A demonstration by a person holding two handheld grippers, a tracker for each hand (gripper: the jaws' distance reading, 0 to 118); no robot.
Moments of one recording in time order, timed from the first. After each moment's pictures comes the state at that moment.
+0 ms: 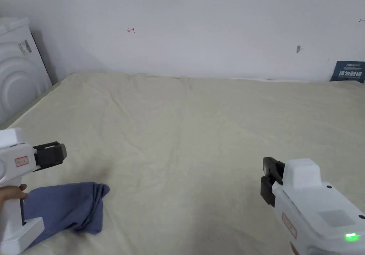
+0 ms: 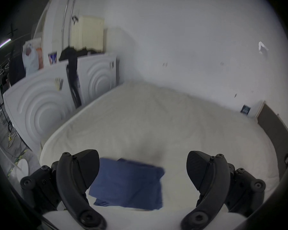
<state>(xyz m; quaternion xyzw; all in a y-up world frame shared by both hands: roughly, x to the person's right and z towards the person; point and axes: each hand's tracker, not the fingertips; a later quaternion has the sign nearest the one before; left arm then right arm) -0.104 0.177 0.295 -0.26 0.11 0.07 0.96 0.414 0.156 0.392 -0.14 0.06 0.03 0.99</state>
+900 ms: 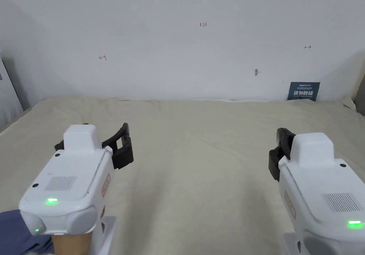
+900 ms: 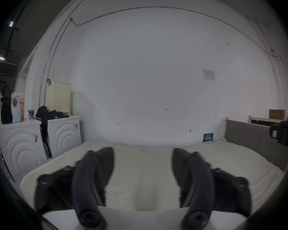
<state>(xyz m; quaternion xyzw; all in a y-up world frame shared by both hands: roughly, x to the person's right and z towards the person) 0.153 0.223 0.383 0.00 -0.01 -0.01 1.00 0.488 0.236 0.450 -0.02 -0.05 0.07 1.00</state>
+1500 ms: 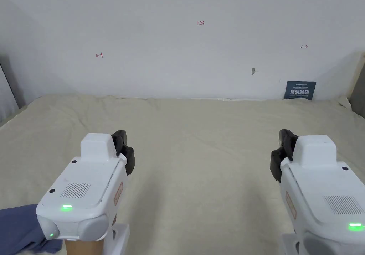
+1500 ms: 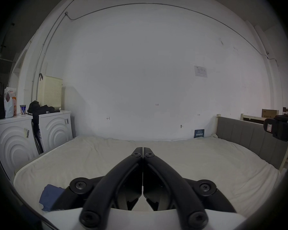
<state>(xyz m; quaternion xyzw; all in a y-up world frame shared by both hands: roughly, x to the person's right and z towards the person) 0.166 0.203 0.380 -0.02 -0.05 0.00 1.00 0.494 0.231 0.454 -0.02 -0.06 0.06 1.00</state>
